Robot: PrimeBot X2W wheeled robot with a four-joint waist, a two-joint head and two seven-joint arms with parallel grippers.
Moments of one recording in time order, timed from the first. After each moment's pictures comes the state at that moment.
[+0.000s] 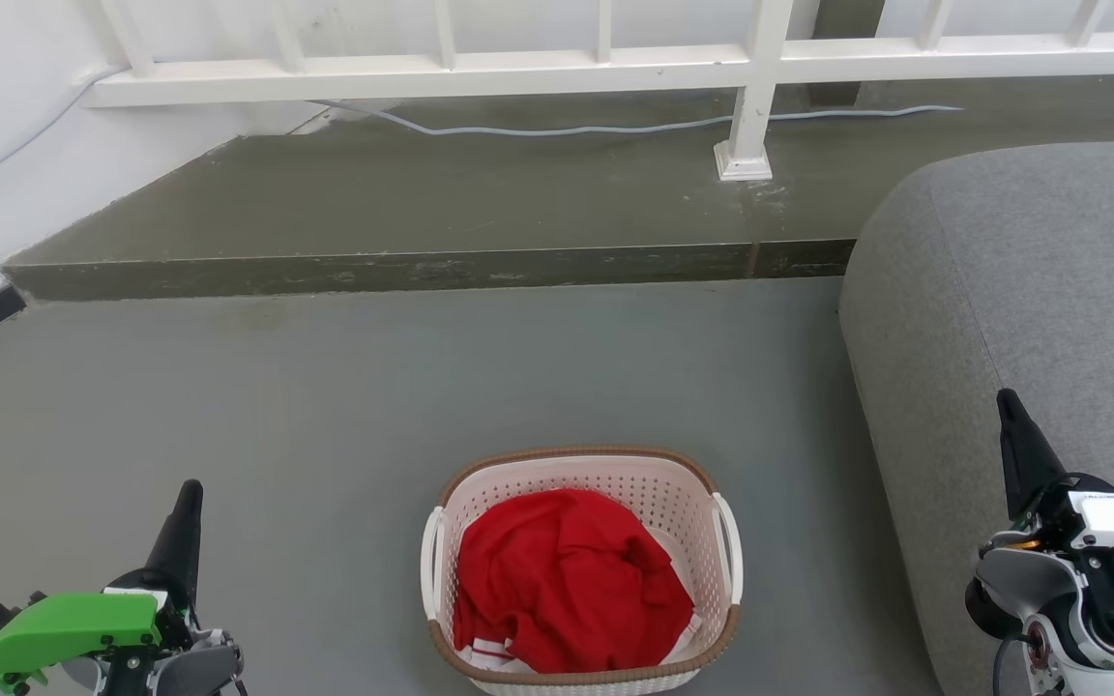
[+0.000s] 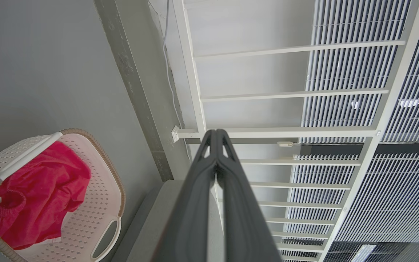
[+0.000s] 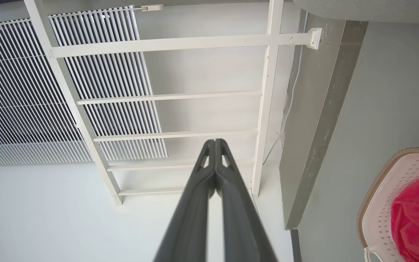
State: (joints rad) left arm -0.04 0.09 0.00 0.28 -1.67 -0.12 0.04; right arm -0.05 -0.09 -0.06 0.28 1.66 0.12 0.05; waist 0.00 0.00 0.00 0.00
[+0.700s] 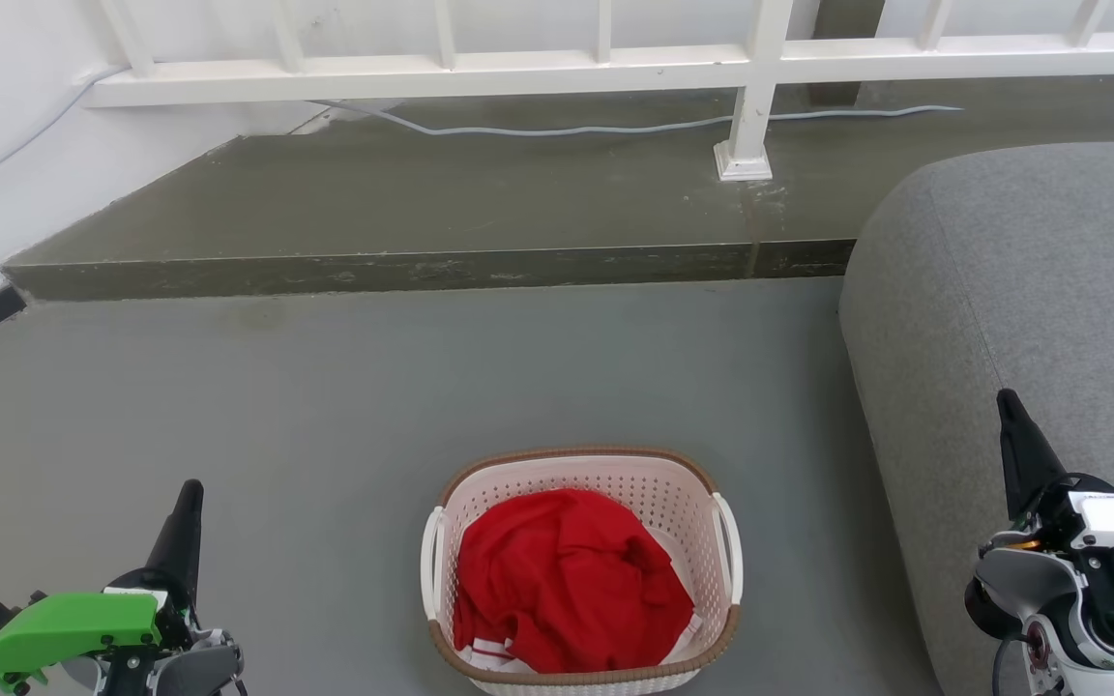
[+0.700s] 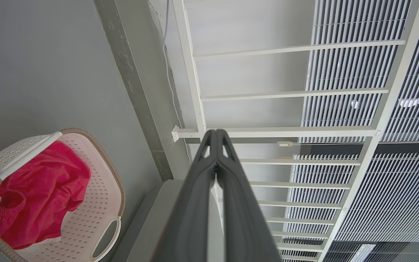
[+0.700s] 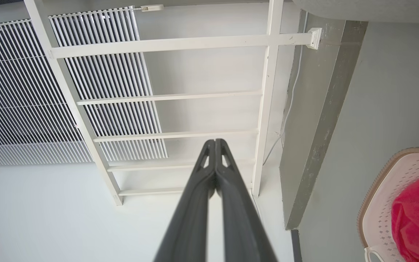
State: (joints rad) left arm -0.04 0.09 0.00 0.28 -1.67 -0.12 0.05; right arm -0.05 -0.09 -0.07 0.28 1.66 0.12 0.05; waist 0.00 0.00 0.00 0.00
